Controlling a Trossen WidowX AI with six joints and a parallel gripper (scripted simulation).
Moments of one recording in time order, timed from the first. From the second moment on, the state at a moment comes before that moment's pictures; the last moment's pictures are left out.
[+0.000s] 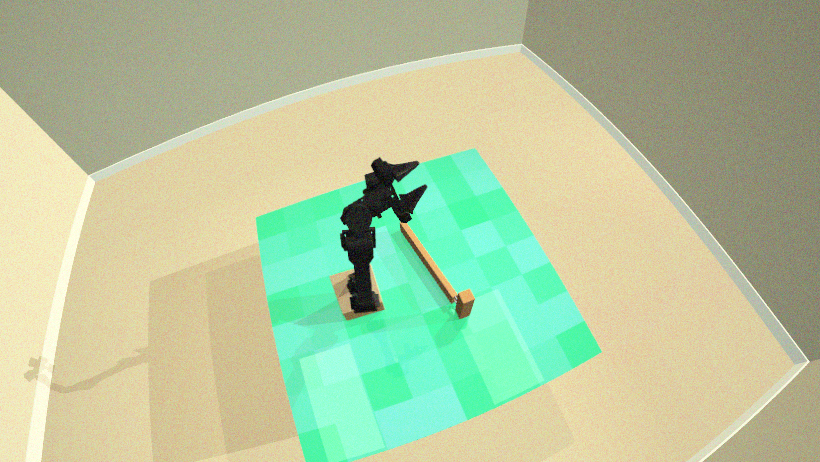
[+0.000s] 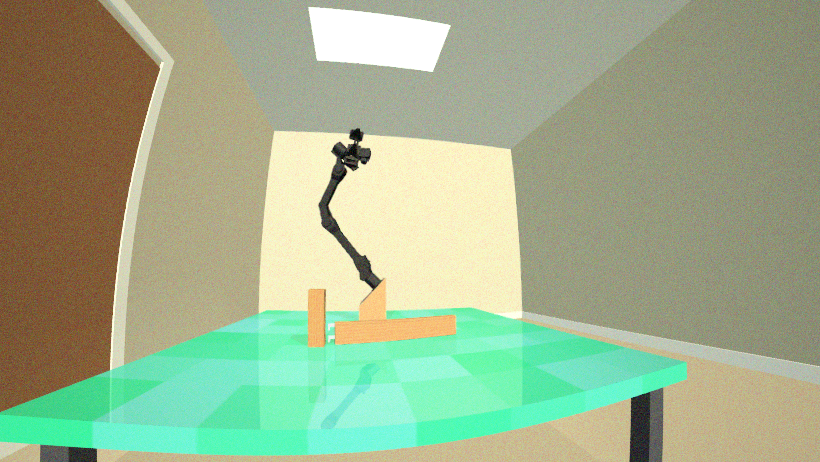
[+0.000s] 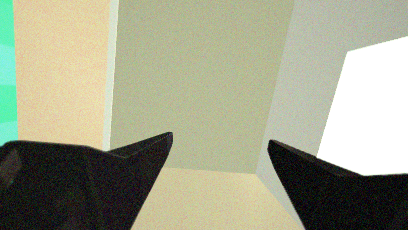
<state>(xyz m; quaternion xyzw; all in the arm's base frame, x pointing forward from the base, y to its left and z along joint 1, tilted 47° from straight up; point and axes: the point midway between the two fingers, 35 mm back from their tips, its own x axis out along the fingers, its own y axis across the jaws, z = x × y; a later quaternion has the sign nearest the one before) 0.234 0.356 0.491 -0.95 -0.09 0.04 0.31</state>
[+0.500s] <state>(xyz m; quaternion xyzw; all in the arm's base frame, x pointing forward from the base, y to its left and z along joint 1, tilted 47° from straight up) 0.277 0.337 0.457 -0.86 -0.03 0.05 0.51</state>
